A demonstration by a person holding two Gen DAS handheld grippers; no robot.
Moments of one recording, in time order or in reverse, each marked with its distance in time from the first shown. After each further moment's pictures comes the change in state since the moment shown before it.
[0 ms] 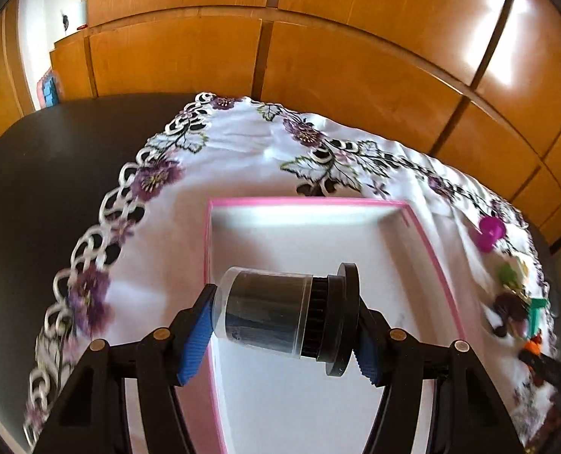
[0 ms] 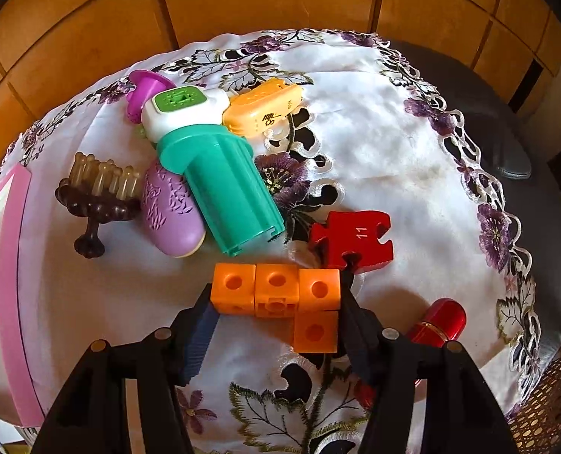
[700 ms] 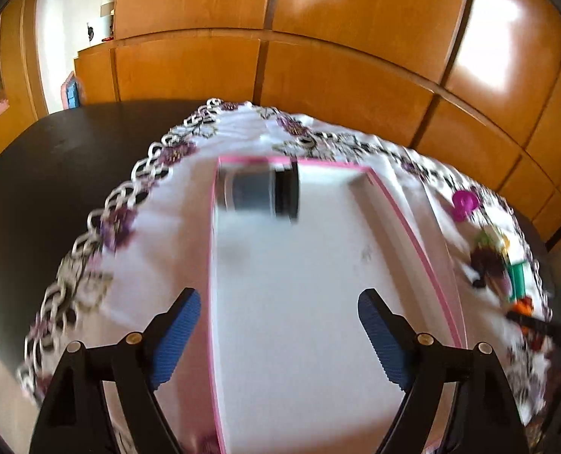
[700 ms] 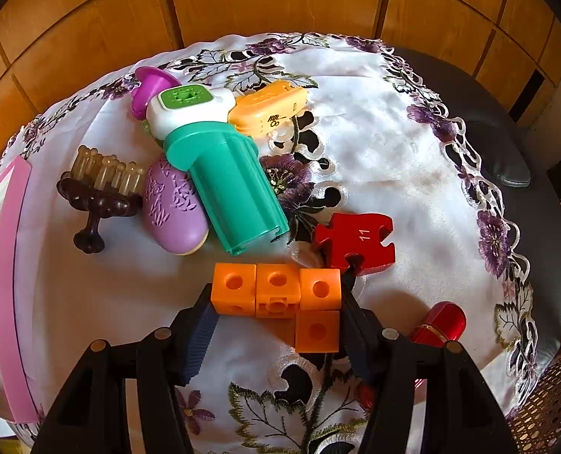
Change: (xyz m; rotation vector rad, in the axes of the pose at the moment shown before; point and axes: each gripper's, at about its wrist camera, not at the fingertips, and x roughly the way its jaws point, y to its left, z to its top) left arm -0.072 -0.019 -0.088 0.001 -0.076 0.010; right arm 0.000 0.003 -0.002 -0.029 -0.018 -0.006
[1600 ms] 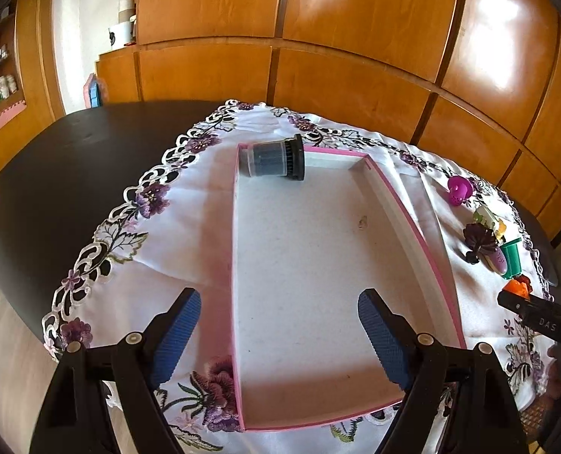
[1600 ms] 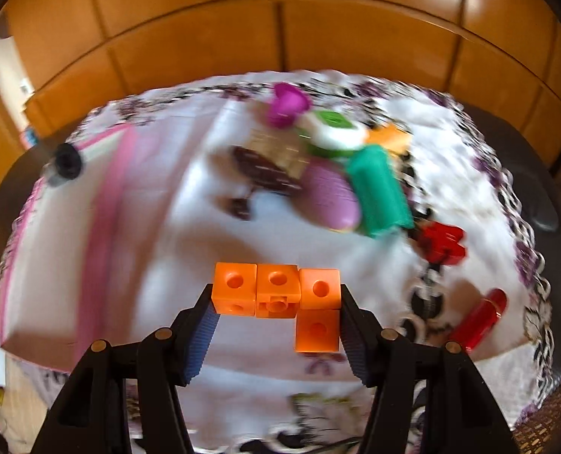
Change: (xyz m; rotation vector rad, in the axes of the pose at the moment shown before) left arm -0.041 0.002 -0.032 -0.021 -0.025 0.052; right arm -0.057 0.078 -0.037 -0.207 -0.118 0.182
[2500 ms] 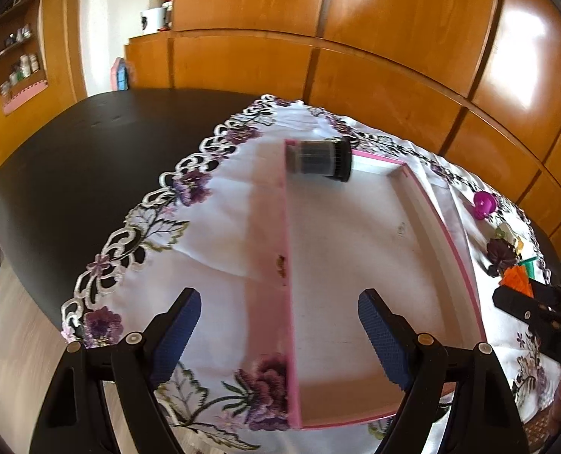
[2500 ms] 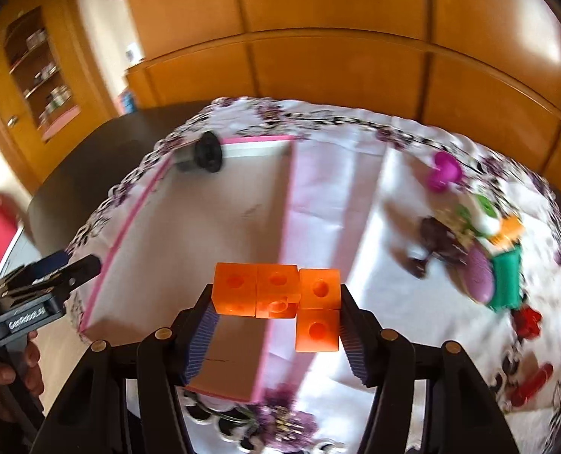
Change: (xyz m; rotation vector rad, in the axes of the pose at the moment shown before) left arm -0.002 0.037 -0.002 -0.087 0.006 0.061; right arm -0.023 0.124 0.015 -0.284 -0.044 0.248
